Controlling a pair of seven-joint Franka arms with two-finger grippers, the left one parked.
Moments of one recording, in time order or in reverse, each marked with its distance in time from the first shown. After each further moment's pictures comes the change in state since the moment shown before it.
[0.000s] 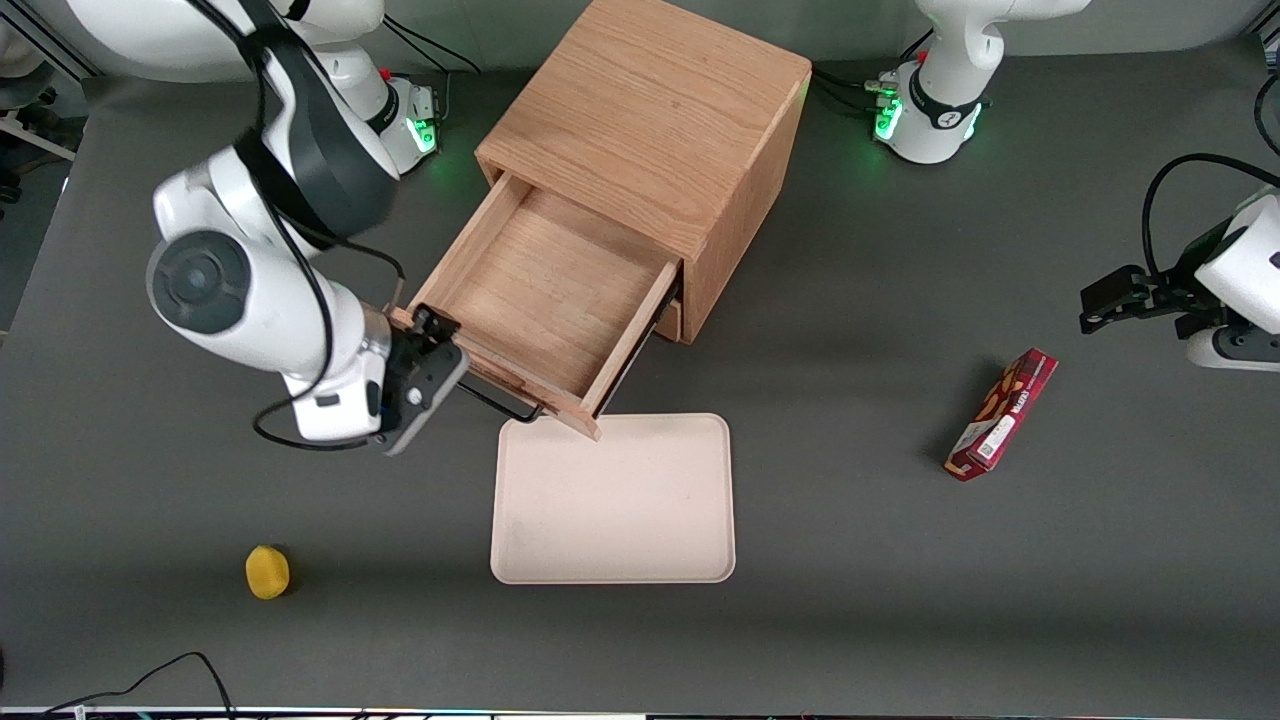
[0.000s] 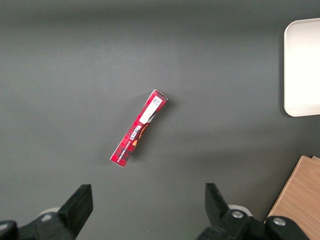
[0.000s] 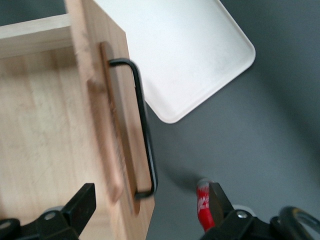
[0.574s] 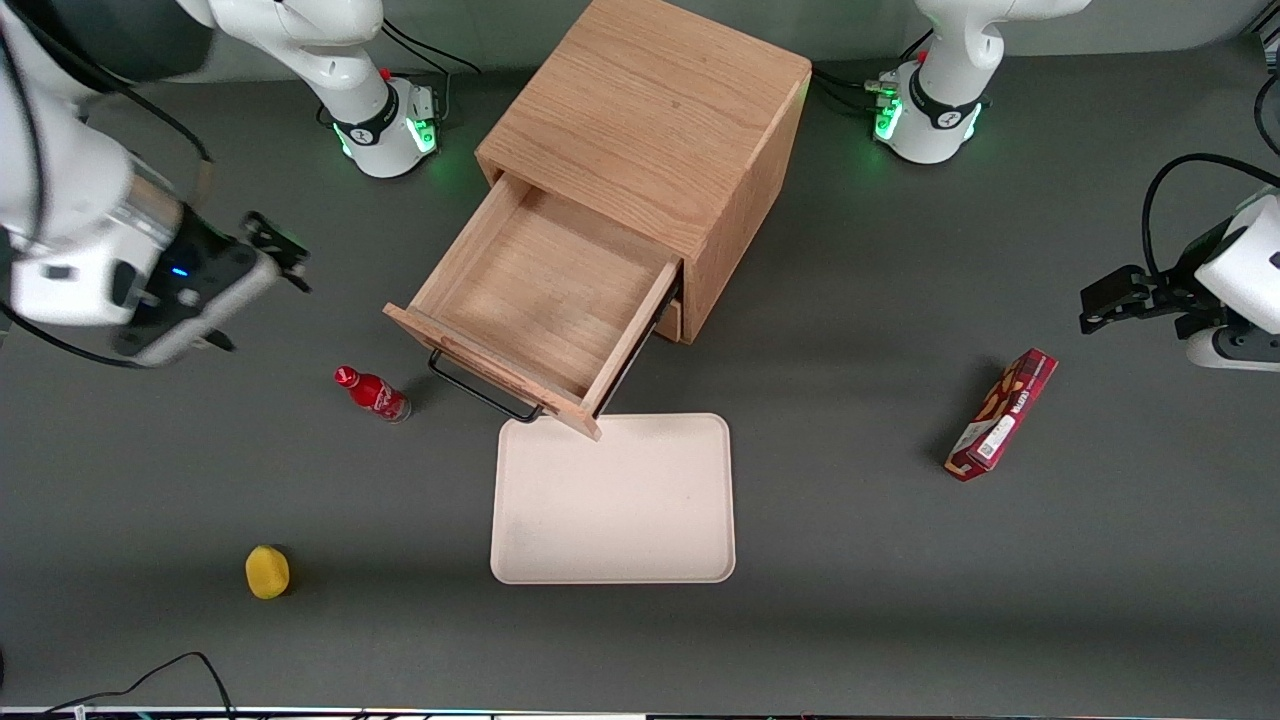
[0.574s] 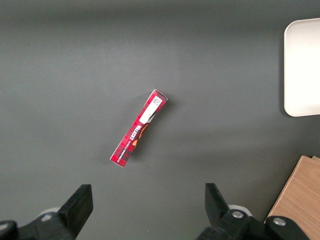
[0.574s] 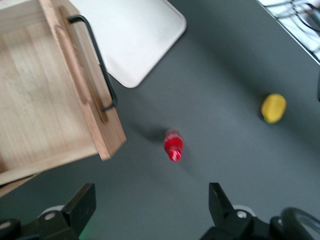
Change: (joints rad) arm -0.224 -0.314 0.000 -0.134 0.025 -0.071 -0.007
